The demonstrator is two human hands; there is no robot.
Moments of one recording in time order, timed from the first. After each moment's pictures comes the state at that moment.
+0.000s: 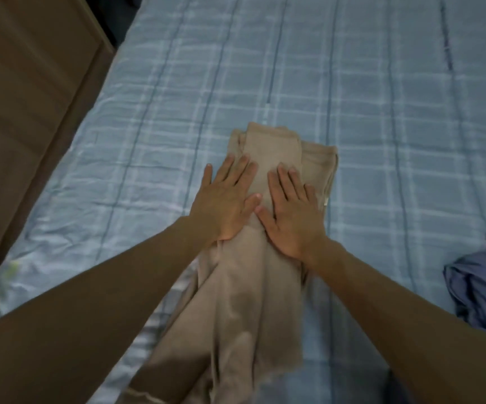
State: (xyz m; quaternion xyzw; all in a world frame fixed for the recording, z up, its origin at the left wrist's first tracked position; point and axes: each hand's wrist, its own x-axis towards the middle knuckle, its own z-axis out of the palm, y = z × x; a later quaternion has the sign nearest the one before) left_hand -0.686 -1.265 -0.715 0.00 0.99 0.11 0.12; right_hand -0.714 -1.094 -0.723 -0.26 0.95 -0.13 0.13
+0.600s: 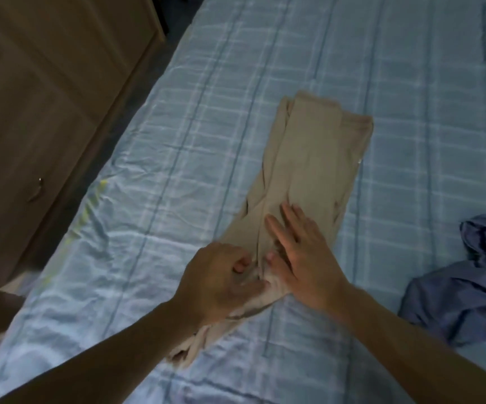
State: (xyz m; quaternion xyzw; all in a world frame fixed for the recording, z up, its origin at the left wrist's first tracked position) left_hand -0.424 -1.234 -0.657 -0.09 0.95 0.30 0.04; right_hand -0.533 -1.062 -0.681 -0.40 0.88 -0.18 0.16
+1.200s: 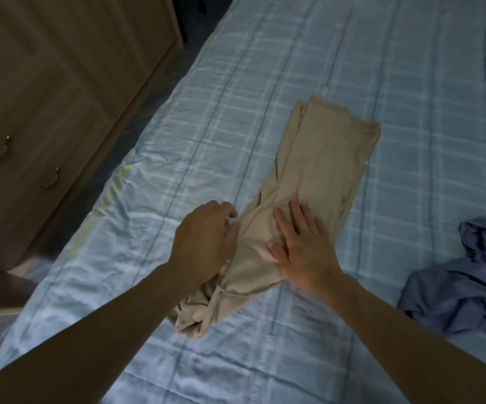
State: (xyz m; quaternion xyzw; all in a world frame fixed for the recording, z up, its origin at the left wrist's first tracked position) left_hand -0.418 -1.260 -0.630 -0.17 0.96 0.22 -0.06; right_hand -0.517 -1.076 -0.689 -0.36 0.91 -0.09 0.17
